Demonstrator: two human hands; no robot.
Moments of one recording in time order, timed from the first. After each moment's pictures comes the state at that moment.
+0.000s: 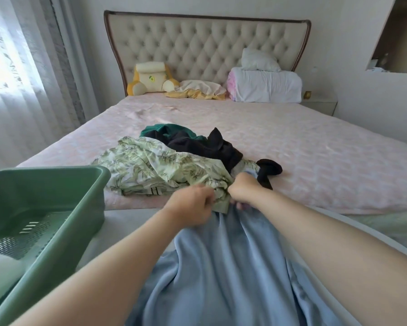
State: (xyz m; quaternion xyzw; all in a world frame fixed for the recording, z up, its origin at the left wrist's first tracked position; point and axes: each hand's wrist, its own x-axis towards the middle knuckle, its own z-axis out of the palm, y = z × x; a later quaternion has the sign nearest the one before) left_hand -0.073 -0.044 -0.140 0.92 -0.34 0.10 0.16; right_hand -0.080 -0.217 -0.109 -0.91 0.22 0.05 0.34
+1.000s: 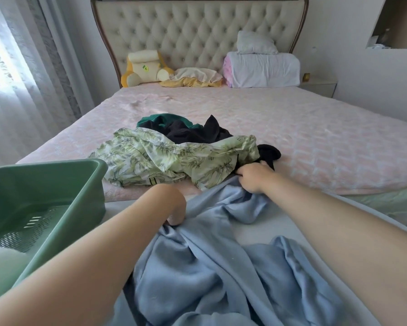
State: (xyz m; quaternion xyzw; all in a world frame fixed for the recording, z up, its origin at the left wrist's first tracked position) left_hand -0.094 -0.031 -0.098 0.90 -0.23 -0.26 -0.26; right_hand -0.070 -0.273 -0.135 -1.00 0.02 0.04 -0.02
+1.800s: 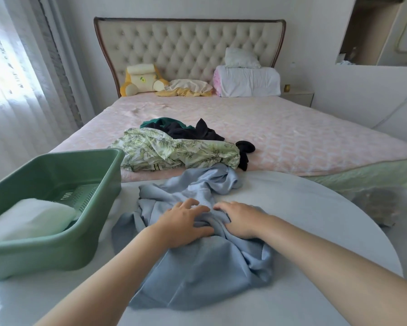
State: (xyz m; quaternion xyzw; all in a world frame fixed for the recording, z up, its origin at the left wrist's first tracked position) left_hand -0.273 0.013 -0.133 0.93 -0.33 -0.09 0.11; right_hand -0.312 -0.193 -0.143 -0.99 -0.03 0.09 0.14
